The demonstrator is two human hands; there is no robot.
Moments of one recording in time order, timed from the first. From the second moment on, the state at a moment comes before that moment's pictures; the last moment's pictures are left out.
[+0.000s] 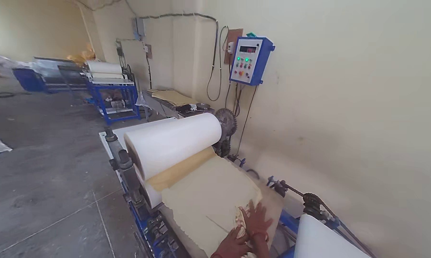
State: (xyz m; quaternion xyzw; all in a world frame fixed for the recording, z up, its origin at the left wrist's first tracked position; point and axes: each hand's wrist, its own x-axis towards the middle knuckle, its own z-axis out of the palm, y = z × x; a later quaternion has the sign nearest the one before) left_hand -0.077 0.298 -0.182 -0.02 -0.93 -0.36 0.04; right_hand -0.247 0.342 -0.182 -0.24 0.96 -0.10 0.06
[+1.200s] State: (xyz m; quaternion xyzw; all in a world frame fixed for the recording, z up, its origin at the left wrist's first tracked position) left_hand -0.111 0.349 -0.146 0.09 -0.68 -0.72 0.07; right_hand -0.260 0.426 -0.174 -0.13 0.80 -0.58 -0.06
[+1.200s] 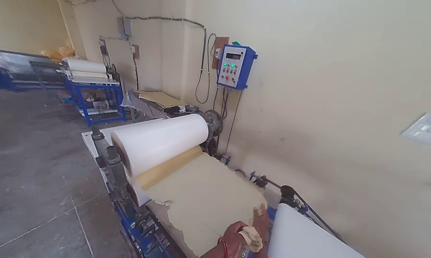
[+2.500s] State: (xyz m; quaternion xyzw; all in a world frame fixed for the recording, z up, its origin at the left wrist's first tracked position) left_hand -0.077 0.270 -0.148 0.29 -0.70 -0.64 0.14; right_hand -0.303 0.379 -0.144 -0.23 0.82 -0.52 0.04
